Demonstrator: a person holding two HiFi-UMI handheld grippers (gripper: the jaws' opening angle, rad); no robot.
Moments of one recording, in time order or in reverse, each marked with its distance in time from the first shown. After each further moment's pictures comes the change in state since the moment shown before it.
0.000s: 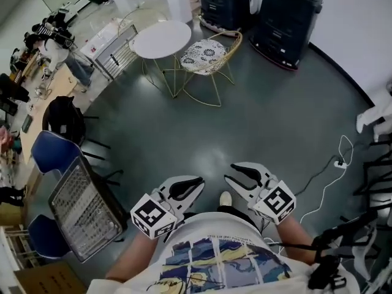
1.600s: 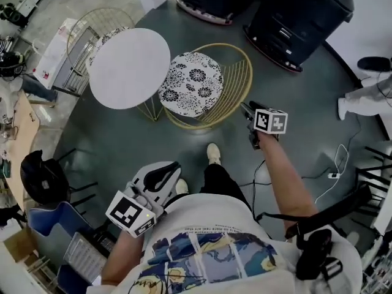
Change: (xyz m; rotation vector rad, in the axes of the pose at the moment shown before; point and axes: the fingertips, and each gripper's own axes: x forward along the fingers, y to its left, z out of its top) left arm 0.251 0.554 0.181 -0.092 0.025 0.035; right arm 0.333 -0.757 -0.111 0.731 0.243 -0.525
